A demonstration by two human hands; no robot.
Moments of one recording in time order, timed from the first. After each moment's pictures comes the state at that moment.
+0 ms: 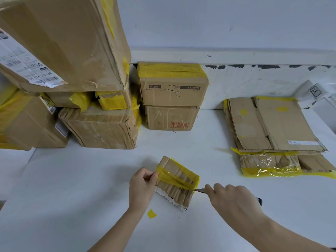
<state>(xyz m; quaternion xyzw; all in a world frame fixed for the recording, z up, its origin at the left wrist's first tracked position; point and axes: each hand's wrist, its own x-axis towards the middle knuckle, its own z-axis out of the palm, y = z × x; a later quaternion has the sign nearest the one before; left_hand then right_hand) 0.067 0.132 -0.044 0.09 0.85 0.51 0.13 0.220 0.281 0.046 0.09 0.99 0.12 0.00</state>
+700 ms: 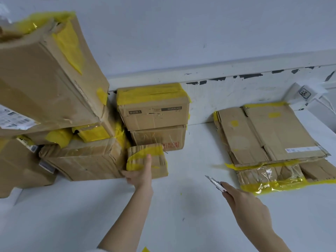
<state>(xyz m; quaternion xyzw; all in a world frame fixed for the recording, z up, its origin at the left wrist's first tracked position) 0.001 0.236 -0.027 -0.26 0.72 0.62 0.18 0.223 0.351 -0.012 0.39 0.91 -0.15 -0.01</state>
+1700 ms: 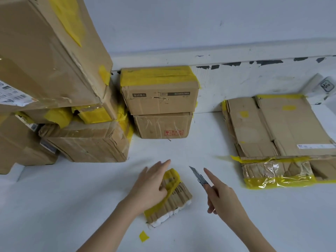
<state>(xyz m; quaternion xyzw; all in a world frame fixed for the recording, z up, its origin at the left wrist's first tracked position) 0.036 0.184 -0.017 0.40 0.86 0.15 0.27 0.193 0.330 -0.022 0.36 0.80 -0.48 0.03</state>
